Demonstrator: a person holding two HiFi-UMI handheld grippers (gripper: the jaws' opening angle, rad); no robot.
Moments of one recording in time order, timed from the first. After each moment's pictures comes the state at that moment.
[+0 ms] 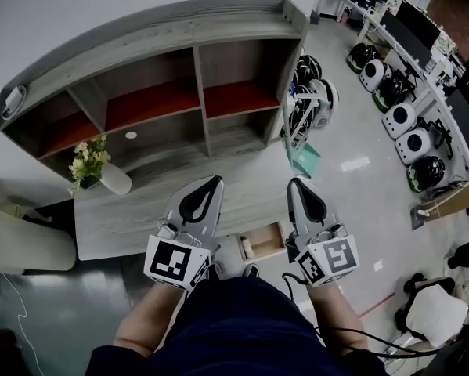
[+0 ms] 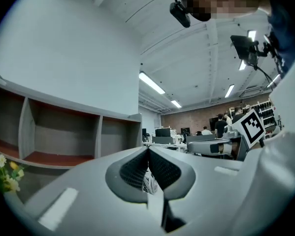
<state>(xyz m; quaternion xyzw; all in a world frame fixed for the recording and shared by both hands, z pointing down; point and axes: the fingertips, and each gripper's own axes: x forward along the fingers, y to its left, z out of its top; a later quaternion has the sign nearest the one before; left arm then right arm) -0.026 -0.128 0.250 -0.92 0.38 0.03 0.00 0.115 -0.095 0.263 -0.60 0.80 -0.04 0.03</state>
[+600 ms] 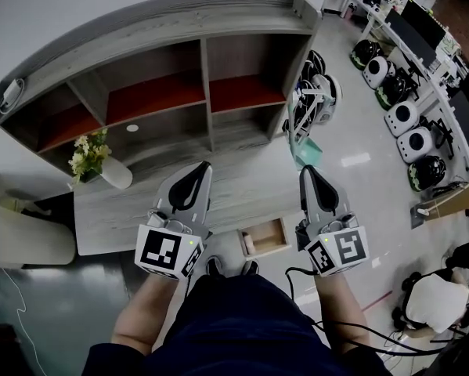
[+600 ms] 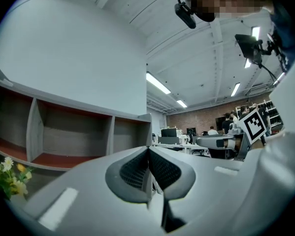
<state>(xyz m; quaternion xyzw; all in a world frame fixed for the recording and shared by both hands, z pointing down) -0.054 -0.156 0.248 -0.91 0.42 0.03 0.00 0.127 -0.114 0.253 -0.60 0.80 -0.01 0.02</state>
